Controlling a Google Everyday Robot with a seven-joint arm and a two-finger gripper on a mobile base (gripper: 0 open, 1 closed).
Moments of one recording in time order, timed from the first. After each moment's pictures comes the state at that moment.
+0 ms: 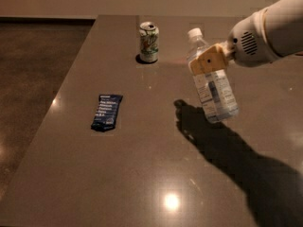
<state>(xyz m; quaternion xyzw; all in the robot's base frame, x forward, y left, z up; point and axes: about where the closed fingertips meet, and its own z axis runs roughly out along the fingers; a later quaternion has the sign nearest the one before) 0.508 -0.132 0.977 -0.27 0.88 0.16 0.36</state>
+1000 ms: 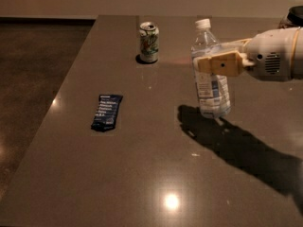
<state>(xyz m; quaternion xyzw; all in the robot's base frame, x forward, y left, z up) 0.508 -0.139 0.989 -0.31 0.77 0.26 0.49</state>
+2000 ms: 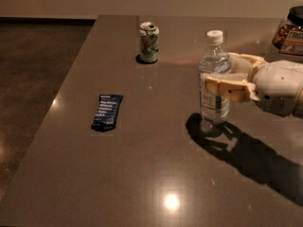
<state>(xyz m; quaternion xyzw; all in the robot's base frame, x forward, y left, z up) 0.486 -0.155 0.970 -0.36 0.67 0.23 0.61</state>
